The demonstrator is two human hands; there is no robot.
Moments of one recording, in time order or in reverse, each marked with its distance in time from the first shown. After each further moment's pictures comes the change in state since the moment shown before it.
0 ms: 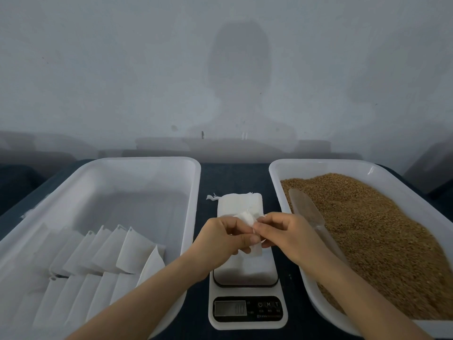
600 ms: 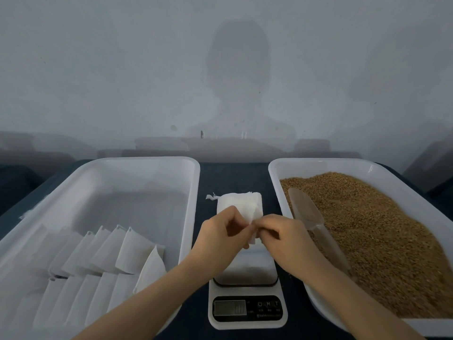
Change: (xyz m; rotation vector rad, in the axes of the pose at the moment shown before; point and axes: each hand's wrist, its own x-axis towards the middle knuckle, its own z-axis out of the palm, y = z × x) left_hand -0.004 0.000 0.008 0.141 0.187 0.224; right_hand -0.005 0.000 0.009 -0.420 0.105 -0.243
